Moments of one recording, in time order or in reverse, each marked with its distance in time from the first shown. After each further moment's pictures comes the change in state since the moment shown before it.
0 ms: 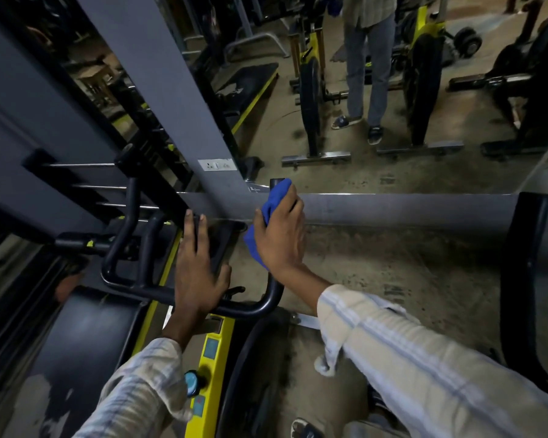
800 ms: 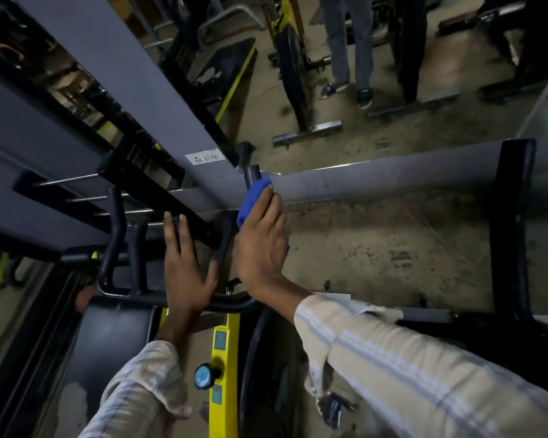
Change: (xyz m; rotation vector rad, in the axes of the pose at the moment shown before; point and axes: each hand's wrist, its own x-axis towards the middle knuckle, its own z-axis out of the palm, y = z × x) left_hand 0.004 -0.002 0.003 -0.010 0.037 0.040; right_hand -0.035 -0.004 0.011 -0.261 0.092 0.071
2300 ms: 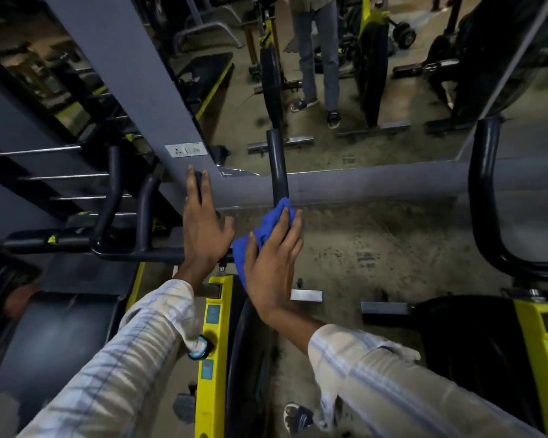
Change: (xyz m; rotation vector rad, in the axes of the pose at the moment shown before) left_hand -0.007 -0.012 0.001 -0.102 0.016 0.039; right_hand -0.135 0.010 0.016 0.167 0.113 0.021
